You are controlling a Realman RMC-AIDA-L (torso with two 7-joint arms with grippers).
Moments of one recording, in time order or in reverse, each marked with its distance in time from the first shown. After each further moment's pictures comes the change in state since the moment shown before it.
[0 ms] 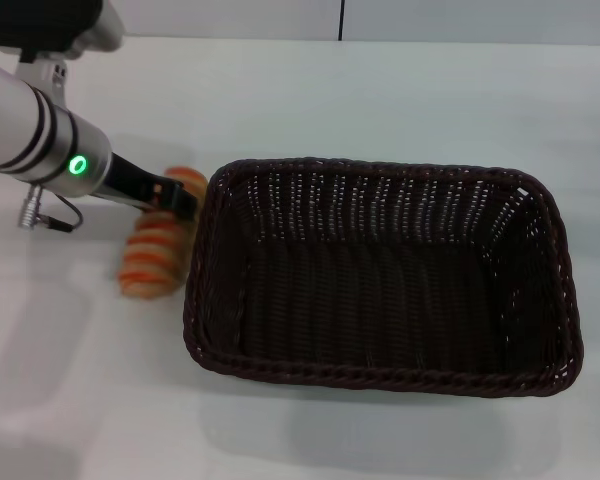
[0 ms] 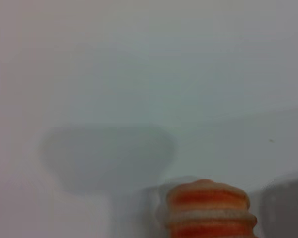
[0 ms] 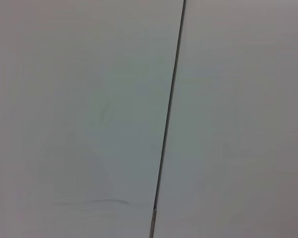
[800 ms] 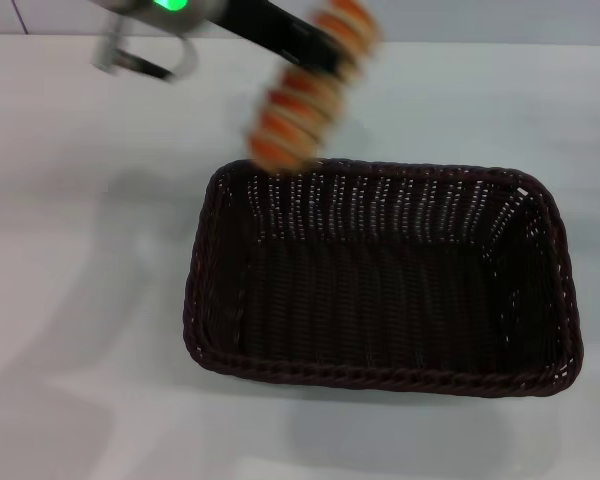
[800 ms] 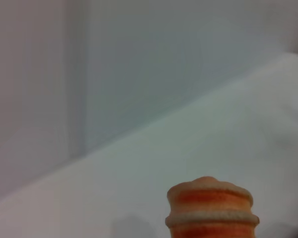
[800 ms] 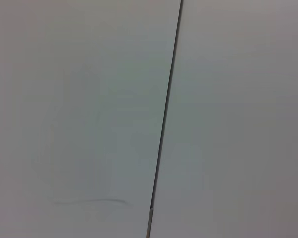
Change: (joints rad) left arm -0.180 -0.006 -0.024 -0.338 -0.173 -0.163 0.125; right arm 0.002 -0.002 0.005 0.005 0.000 0.000 0.001
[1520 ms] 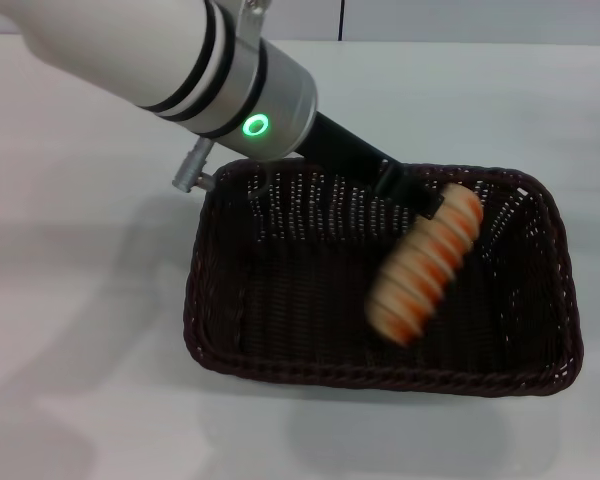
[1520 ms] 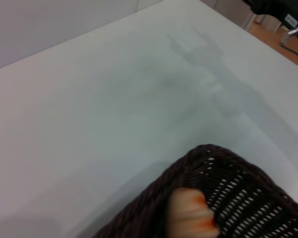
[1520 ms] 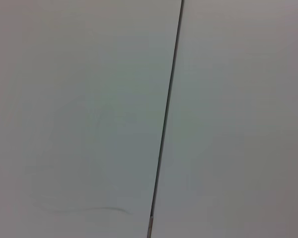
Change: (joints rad) left arm 0.067 -0.001 0.233 -0.003 -0.154 0.026 -0.094; right arm -0.001 -0.006 -0.003 -0.012 0.000 -0.001 -0.001
